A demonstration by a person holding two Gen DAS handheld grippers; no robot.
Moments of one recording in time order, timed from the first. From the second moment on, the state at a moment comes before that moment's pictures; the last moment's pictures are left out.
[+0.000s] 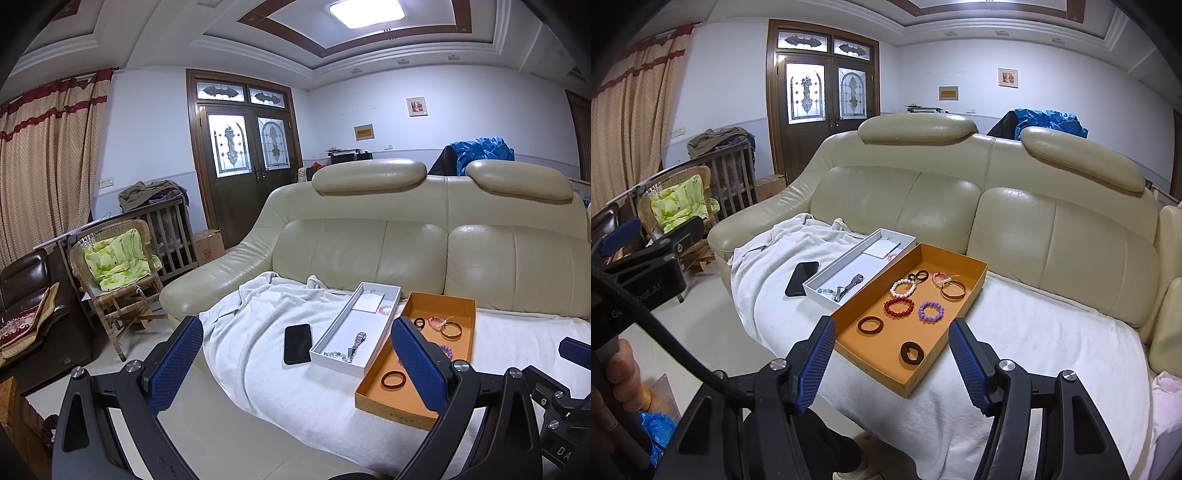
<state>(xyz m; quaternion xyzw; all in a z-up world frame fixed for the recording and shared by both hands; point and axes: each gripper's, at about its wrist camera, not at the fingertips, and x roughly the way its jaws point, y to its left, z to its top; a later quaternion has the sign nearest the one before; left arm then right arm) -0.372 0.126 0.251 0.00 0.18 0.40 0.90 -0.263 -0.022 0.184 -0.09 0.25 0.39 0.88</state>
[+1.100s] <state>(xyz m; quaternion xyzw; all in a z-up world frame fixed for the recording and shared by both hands) -0.373 0.131 0.246 -0.01 0.18 0.40 0.90 -0.263 -0.011 0.179 -0.10 0.26 0.39 0.88</state>
